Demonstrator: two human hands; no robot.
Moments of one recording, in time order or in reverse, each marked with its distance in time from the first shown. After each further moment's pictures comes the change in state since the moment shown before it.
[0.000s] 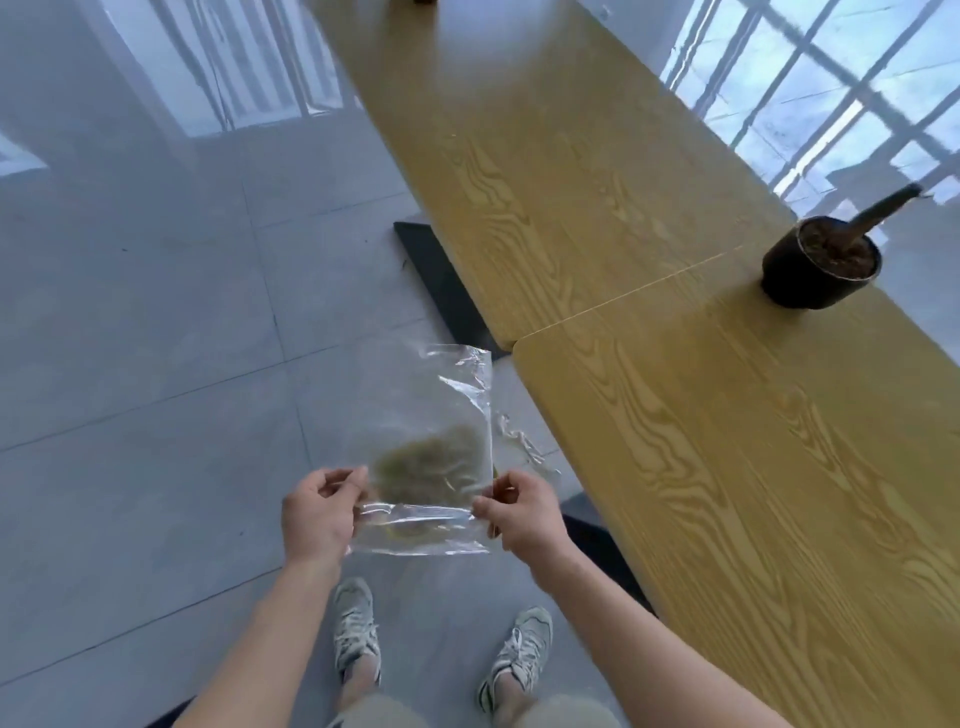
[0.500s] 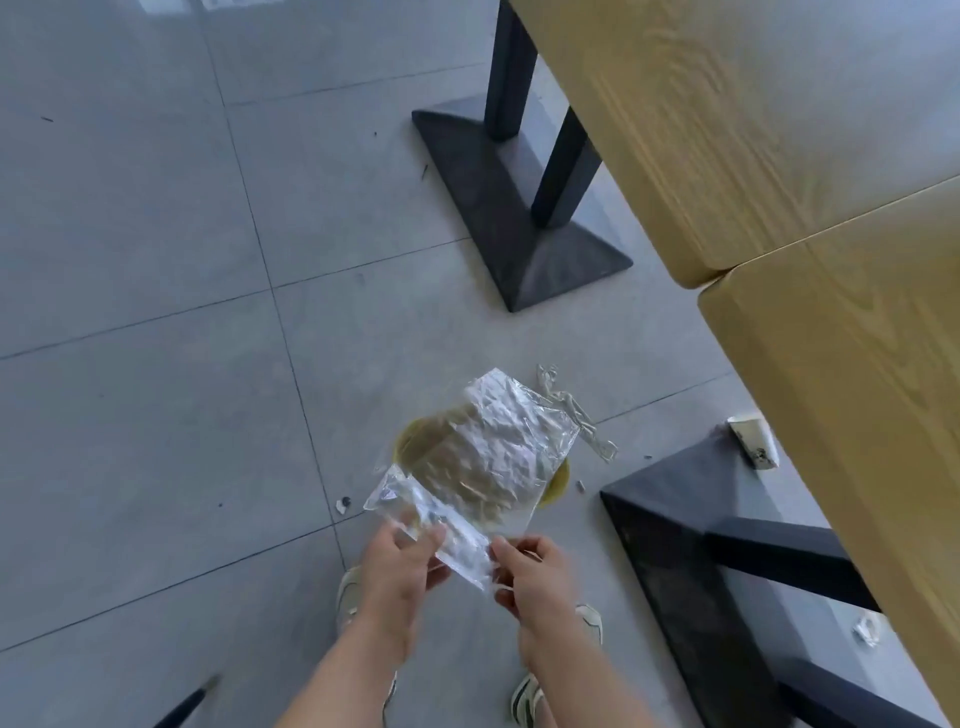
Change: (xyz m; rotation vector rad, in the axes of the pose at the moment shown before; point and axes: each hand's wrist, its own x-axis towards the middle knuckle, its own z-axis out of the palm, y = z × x) left_hand 0.113 -0.180 0.030 -0.113 -0.205 -0.471; right_hand 0.145 0.168 0.159 0.428 0.244 0.480
